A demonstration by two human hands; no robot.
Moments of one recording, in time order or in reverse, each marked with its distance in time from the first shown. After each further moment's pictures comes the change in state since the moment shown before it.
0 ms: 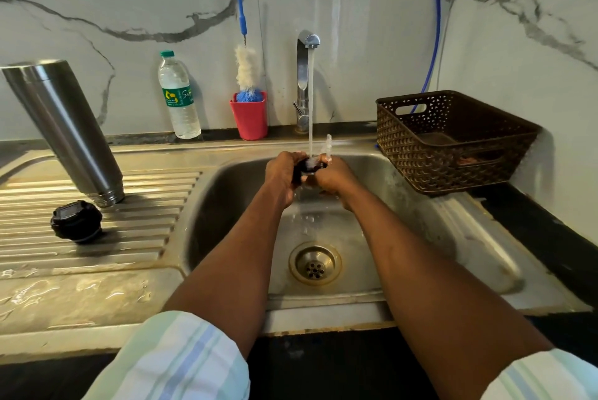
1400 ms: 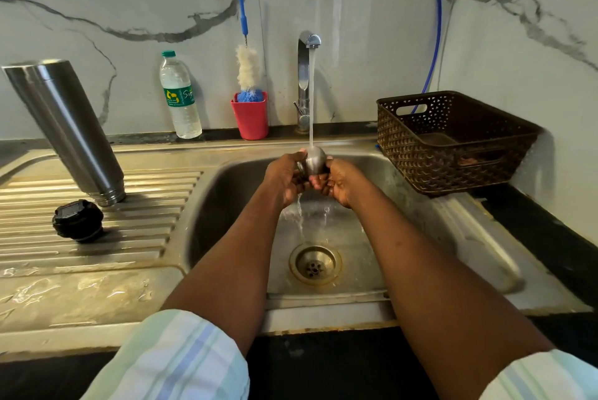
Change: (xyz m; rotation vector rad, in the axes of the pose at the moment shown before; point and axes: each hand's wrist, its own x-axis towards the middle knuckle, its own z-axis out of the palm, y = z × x) left_hand -0.015 0.005 -0.003 0.016 -0.100 -0.072; right_hand 0.002 -0.001 -0.005 0.526 -0.004 0.302
